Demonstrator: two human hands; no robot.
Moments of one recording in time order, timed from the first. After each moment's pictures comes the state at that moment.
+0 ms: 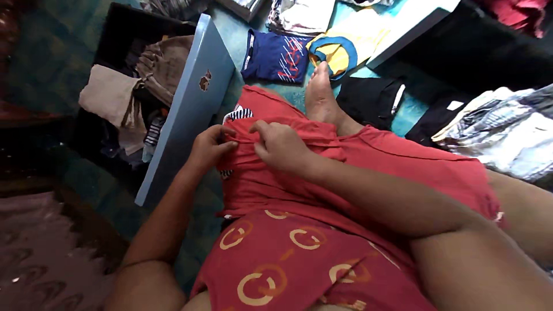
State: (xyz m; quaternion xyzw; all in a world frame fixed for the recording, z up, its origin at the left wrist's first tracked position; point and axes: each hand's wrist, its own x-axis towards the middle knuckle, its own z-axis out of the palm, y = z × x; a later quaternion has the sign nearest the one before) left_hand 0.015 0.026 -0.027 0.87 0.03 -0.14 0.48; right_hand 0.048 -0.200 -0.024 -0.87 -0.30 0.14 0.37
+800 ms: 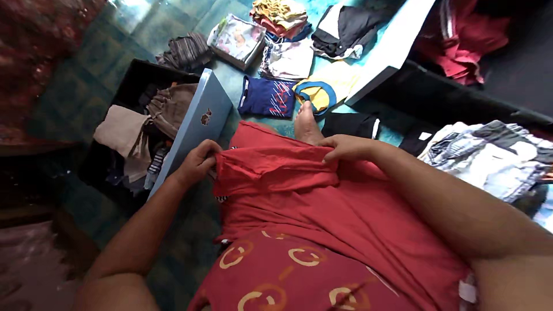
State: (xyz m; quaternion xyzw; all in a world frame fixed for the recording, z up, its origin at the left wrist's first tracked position) left_hand 0.050 0.062 -0.034 0.85 -0.21 -0.06 0.49; right_hand 0.142 -0.382 -0.093 -0.78 -0.15 0.45 0.42
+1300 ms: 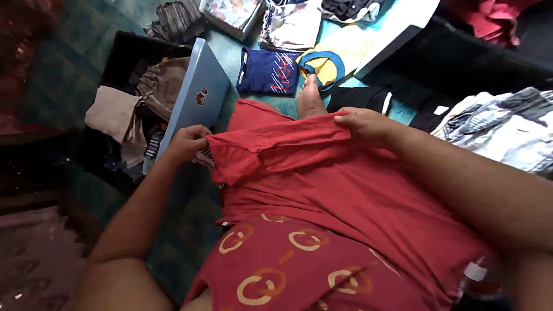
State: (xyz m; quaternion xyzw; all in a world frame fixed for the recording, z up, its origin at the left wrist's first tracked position) left_hand 0.058 0.083 -0.034 0.85 -0.05 -0.16 0.50; right_hand 0.115 -0.383 -0.065 -0.73 0.04 0.37 0.57
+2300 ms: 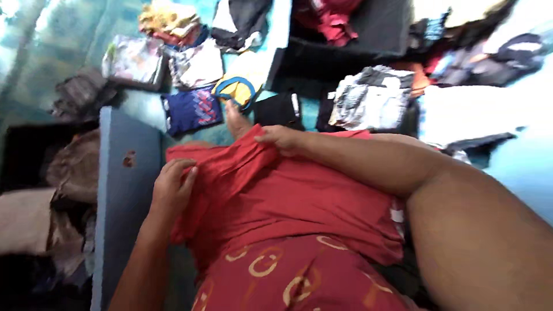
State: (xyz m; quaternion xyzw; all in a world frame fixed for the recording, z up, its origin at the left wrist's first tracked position) left_hand 0.072 -0.049 -0.013 0.92 -0.23 -0.05 0.31; right_hand 0.085 -0.374 -0.066 -0.60 0.13 0.32 0.72
